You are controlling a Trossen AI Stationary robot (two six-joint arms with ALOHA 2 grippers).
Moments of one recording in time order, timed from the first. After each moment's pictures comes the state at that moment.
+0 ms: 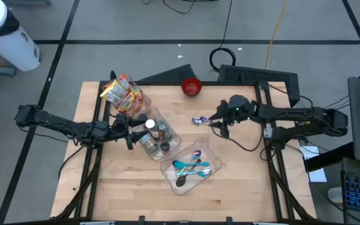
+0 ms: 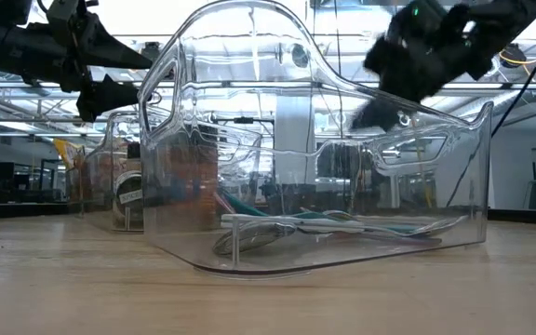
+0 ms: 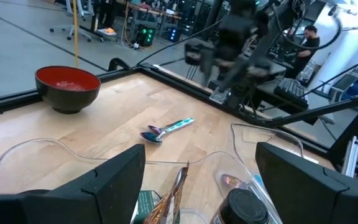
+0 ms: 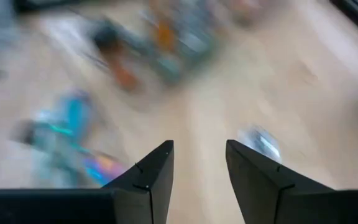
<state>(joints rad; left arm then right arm) -0.18 0.66 0.17 0.42 -0.44 -0.40 -0.32 1.13 0.60 0.02 -0.35 0.00</state>
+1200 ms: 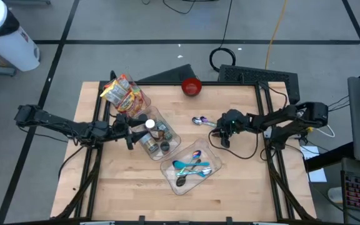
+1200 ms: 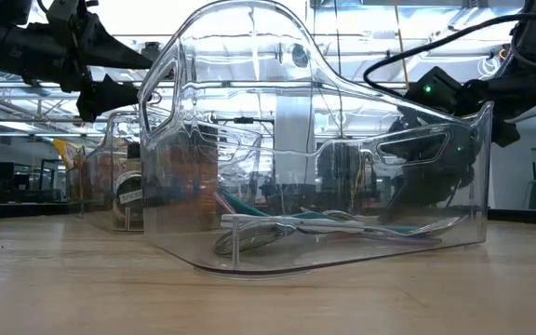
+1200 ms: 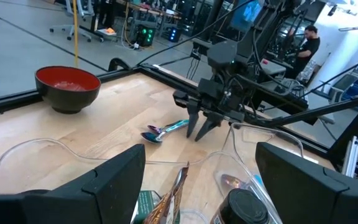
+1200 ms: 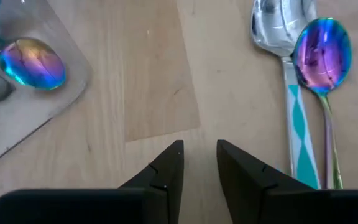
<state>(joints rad) -0.18 0.66 0.17 0.42 -0.44 -0.40 -0.32 1.46 0.28 0.44 -0.26 -0.01</state>
